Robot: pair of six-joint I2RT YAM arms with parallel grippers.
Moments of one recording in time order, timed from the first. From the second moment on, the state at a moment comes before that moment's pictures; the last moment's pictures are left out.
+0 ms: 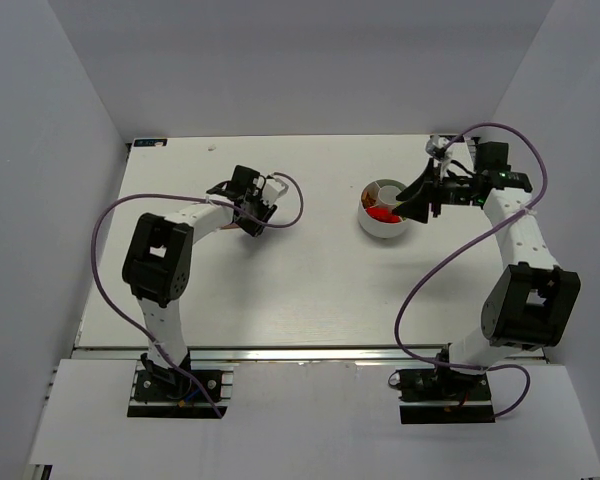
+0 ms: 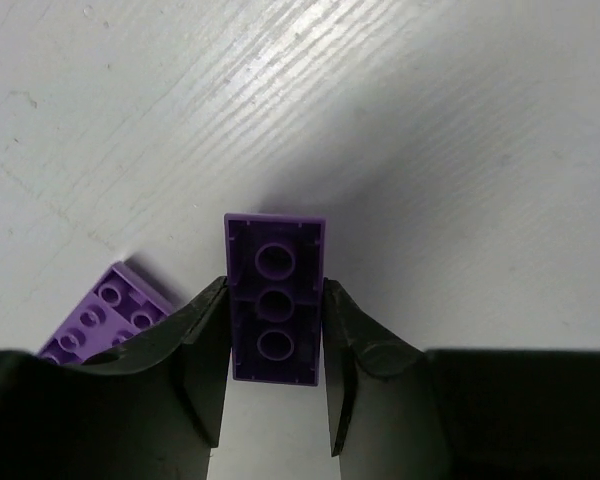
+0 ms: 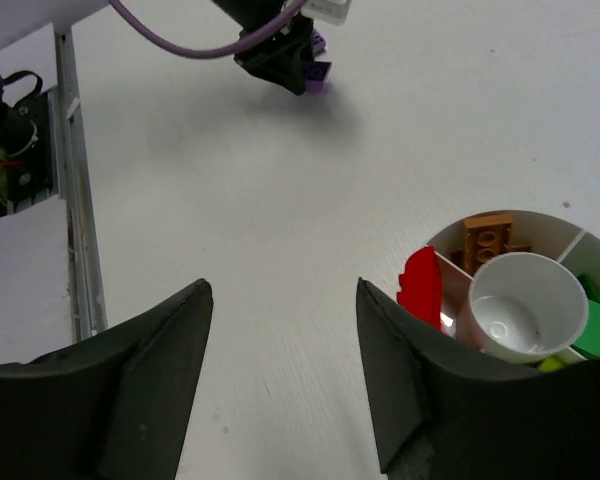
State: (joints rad) left arm -0.37 1.96 1.33 -0.37 0.08 0.39; right arm -0.11 1.55 1.36 -0.82 -1.30 -0.77
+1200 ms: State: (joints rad) left arm -0.79 1.42 0.77 0.36 0.19 -0.20; right arm 0.41 1.74 1.42 -0.72 -0.90 0.24
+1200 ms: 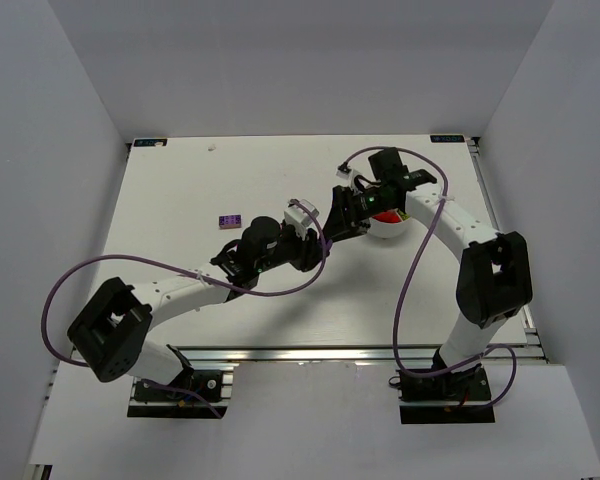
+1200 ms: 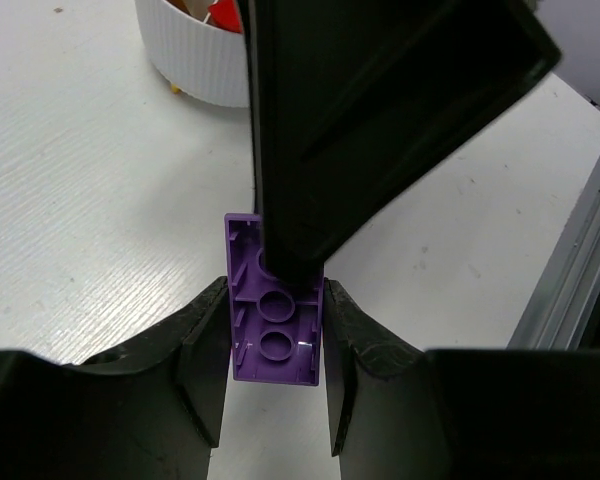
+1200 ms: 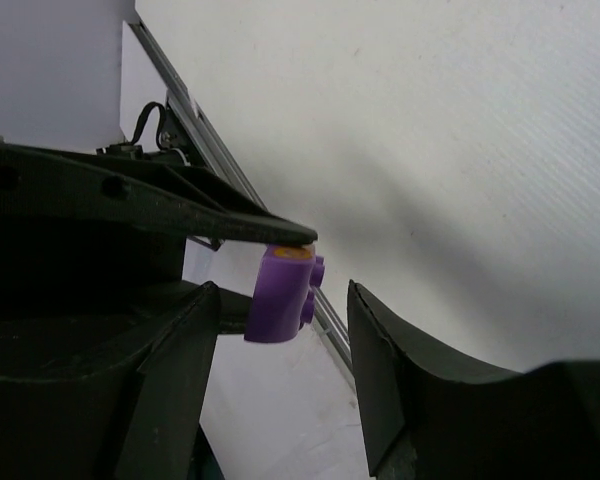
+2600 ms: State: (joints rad) left arm -0.70 1.07 0.61 0.23 -0.25 -0.64; right arm 0.21 1.58 1.46 -0.63 -0.47 -0.12
